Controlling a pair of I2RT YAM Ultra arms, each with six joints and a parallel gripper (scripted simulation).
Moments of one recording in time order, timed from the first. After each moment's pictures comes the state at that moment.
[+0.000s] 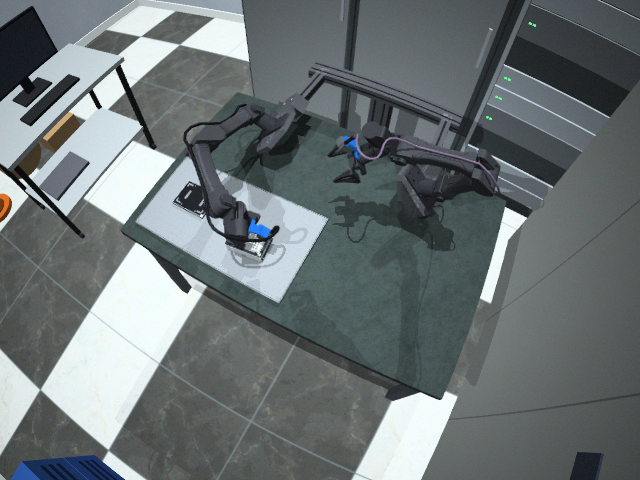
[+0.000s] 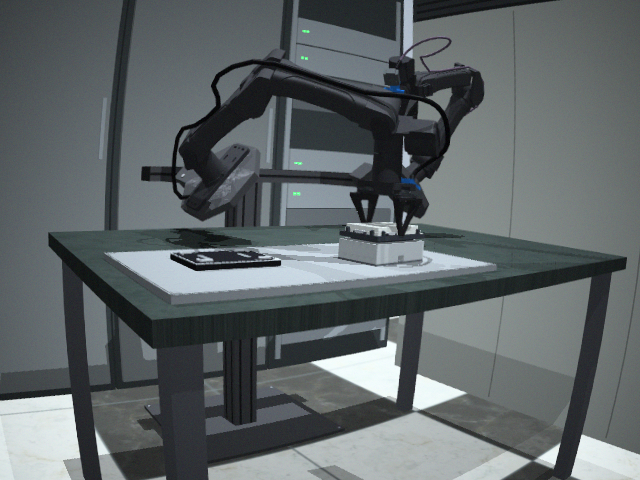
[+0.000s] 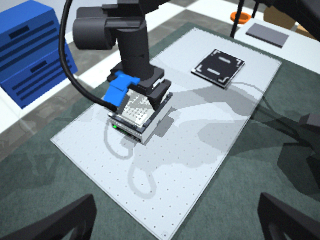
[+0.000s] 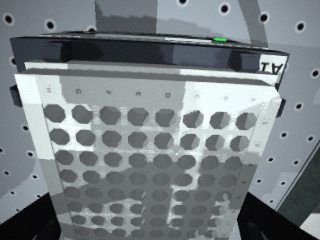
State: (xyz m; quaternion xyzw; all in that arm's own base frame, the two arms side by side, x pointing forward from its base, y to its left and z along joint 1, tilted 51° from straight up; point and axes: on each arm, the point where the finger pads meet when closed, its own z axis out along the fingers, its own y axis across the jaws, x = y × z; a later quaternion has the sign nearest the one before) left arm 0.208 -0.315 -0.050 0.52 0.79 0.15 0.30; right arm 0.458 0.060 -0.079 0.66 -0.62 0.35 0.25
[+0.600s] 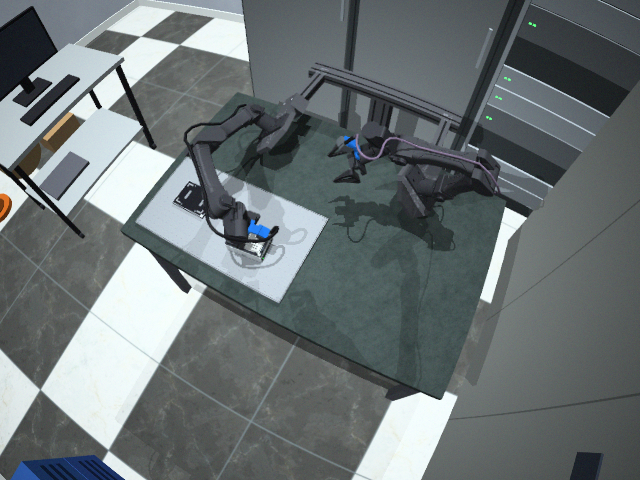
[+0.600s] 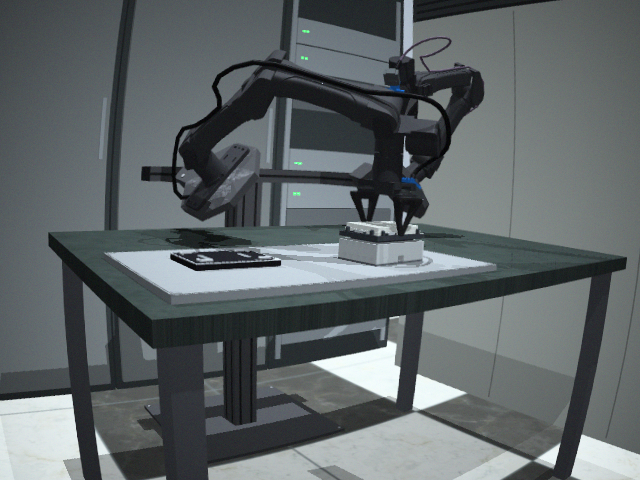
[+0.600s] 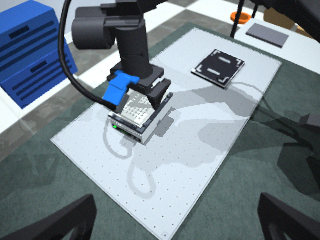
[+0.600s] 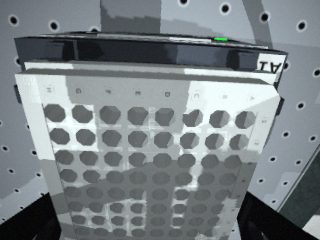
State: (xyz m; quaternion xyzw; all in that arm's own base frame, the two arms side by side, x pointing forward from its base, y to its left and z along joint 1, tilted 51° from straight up) left arm 0.208 -0.315 -0.050 0.52 0.79 0.15 0.30; right arm 0.457 0.061 -0.078 0.66 -0.62 0.34 0.25
